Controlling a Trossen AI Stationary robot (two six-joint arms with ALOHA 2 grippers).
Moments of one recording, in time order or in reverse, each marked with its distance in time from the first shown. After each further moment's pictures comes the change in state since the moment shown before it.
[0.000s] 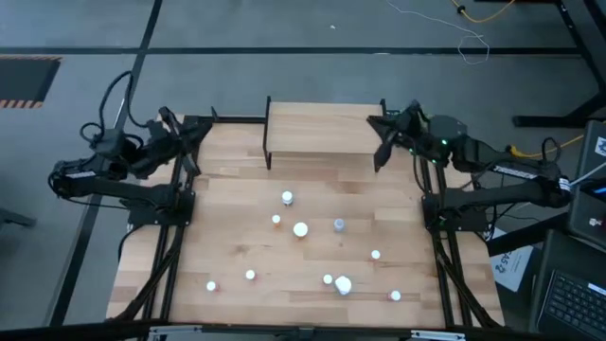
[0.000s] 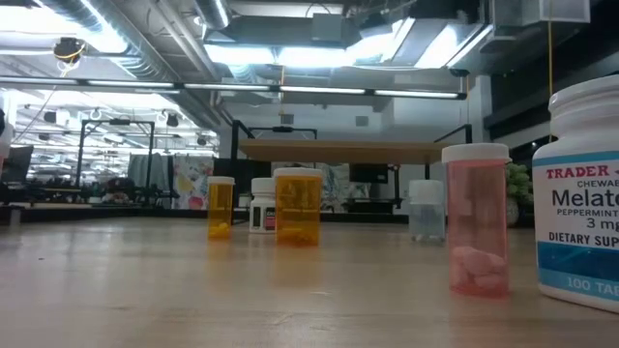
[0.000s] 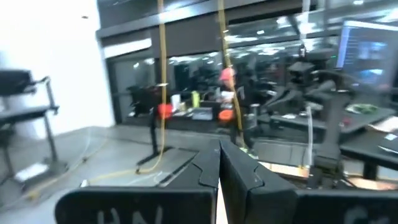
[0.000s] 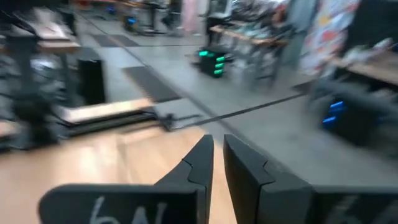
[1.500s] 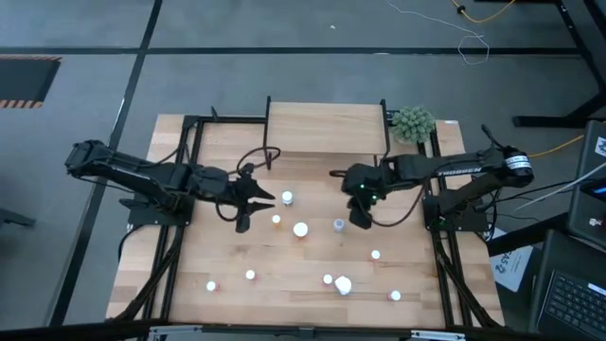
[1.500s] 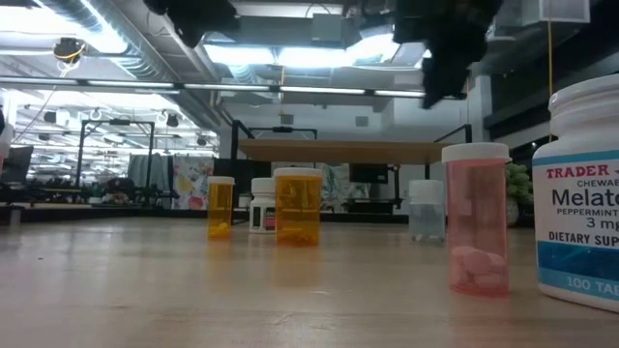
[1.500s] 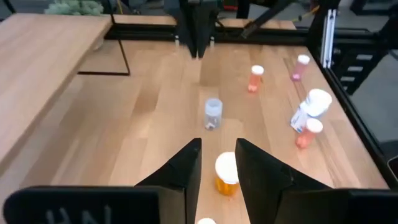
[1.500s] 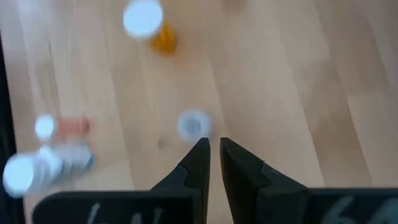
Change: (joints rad) left arm -0.185 0.580 0.000 -0.081 0.352 -0.309; right arm 0.253 0.482 0.178 -0.666 -0.443 0.367
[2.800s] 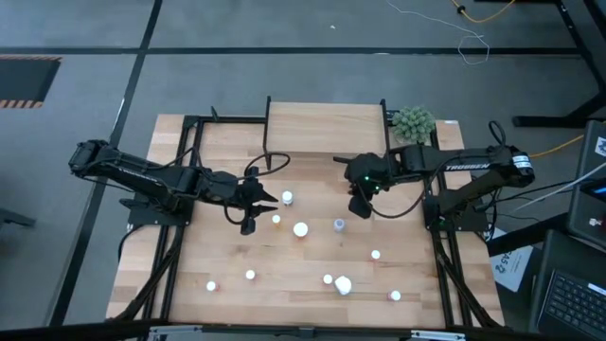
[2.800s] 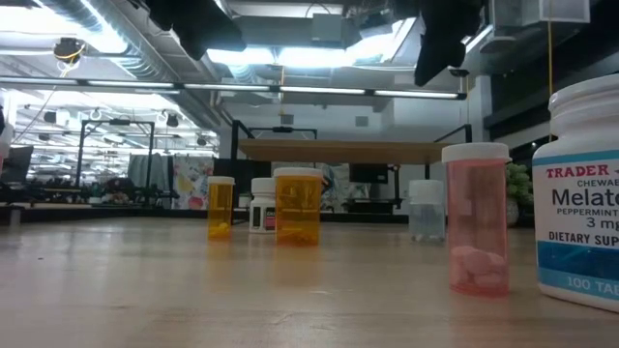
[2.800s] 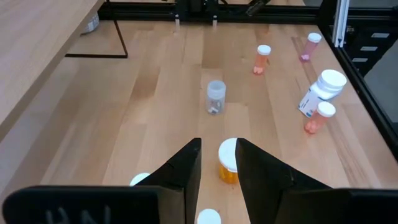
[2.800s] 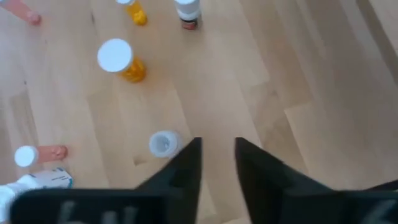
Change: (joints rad) left arm 0.001 0.066 0.000 0.003 -0.004 0.000; right arm 0.005 -0.004 0.146 -0.128 0.172 0.023
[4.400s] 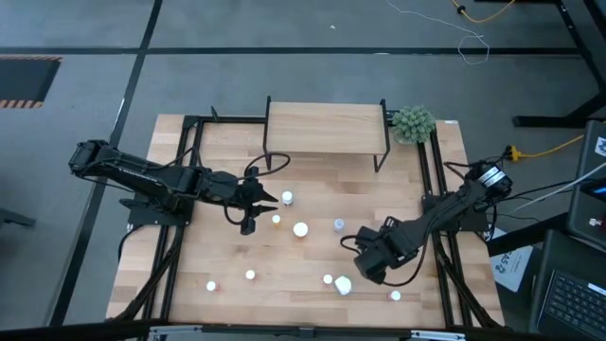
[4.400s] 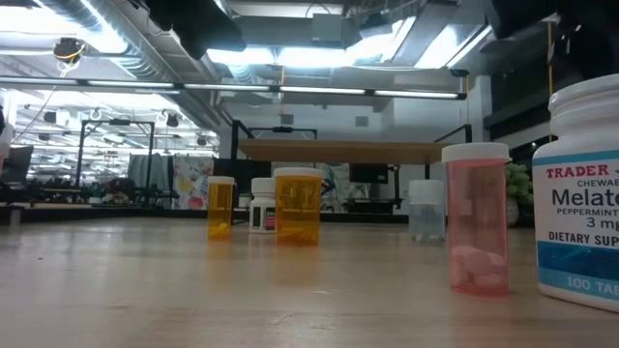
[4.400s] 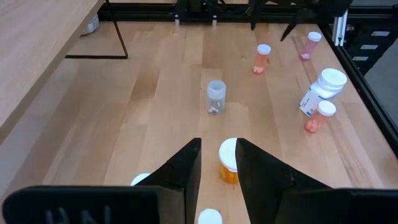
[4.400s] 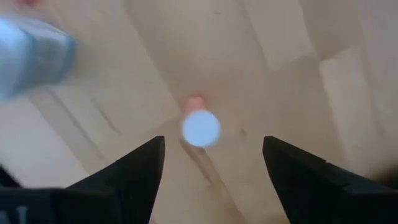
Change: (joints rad) left arm 0.000 0.000 0.000 0.000 0.000 0.015; right arm 0.543 0.283 -0.002 -0.242 -0.020 0.705
